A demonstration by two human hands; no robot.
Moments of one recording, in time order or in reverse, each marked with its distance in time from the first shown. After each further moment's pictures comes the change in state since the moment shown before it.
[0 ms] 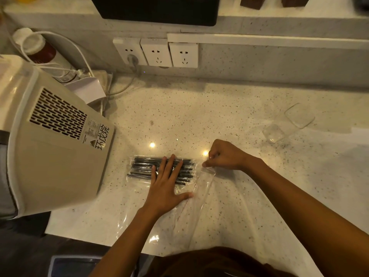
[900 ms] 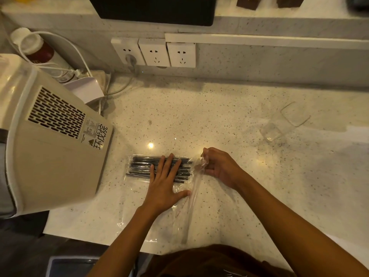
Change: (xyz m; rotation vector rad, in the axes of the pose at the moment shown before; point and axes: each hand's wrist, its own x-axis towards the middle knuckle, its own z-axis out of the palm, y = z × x) left_hand 0.001 -0.002 0.003 -0.022 0.027 0.010; right_hand -0.030 -0.017 0.044 1.231 0.119 0.203
